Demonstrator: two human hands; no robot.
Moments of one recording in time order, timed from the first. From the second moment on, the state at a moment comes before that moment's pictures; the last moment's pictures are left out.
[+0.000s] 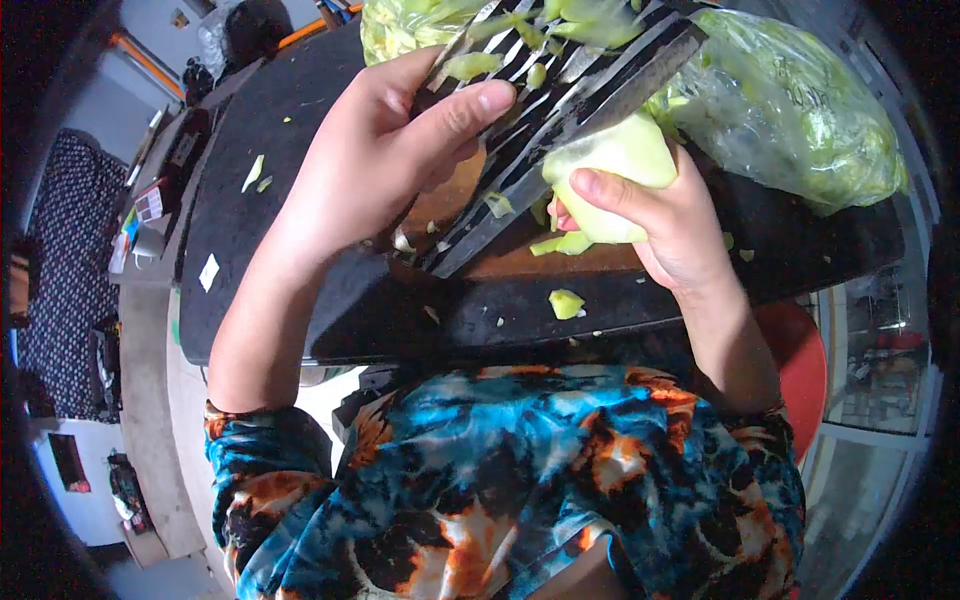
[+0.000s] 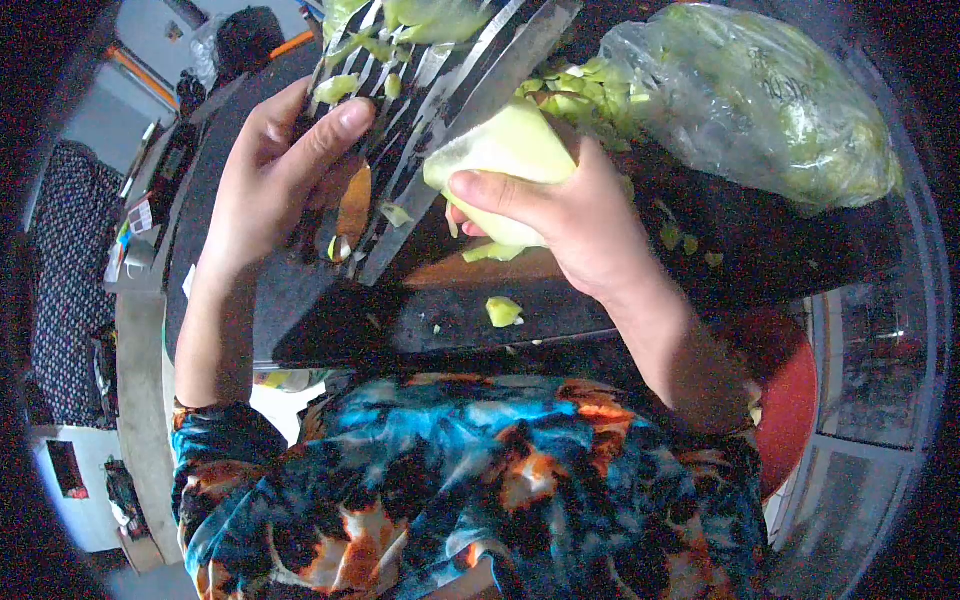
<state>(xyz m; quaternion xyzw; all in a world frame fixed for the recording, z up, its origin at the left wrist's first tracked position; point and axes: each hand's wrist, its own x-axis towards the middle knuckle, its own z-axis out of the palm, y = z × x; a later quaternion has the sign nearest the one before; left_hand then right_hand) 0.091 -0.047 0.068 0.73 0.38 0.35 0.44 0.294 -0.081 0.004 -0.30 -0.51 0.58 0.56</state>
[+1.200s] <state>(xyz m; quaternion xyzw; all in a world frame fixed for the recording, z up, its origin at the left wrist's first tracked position) 0.104 -0.047 0.044 0.63 0.37 0.39 0.56 0.285 -0.080 0.002 -0.28 -0.43 0.63 0.58</state>
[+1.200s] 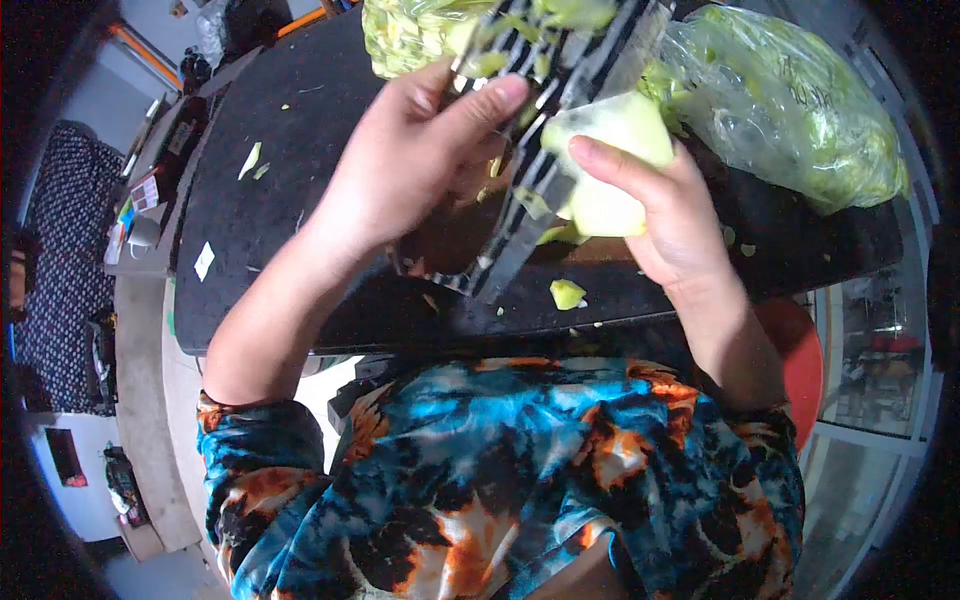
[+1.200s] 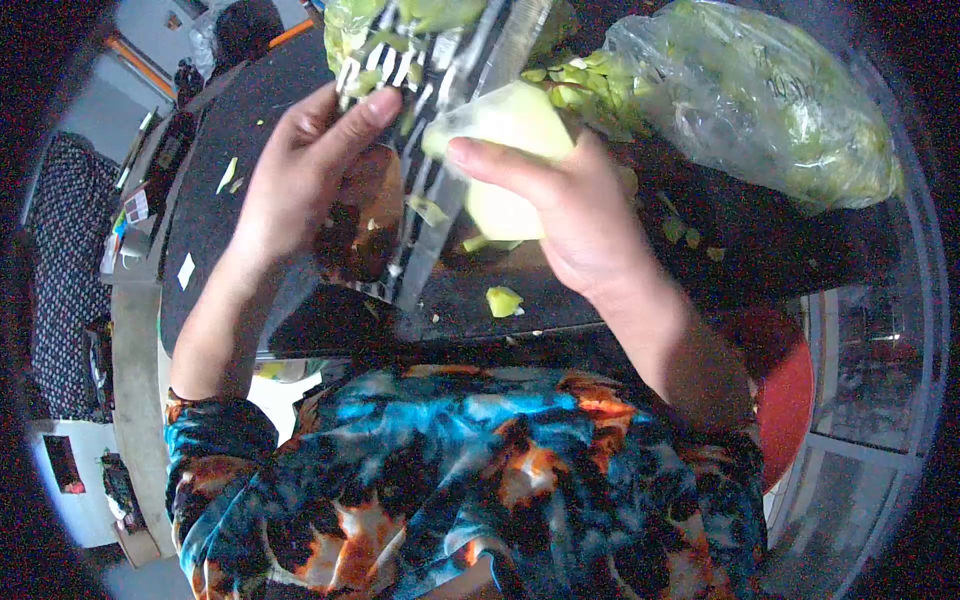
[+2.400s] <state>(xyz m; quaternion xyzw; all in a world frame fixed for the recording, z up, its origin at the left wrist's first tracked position) 0.094 -0.004 0.026 0.55 0.32 0.46 0.62 0.315 -0.026 -0.026 -0.23 -0.30 0.72 0.58</state>
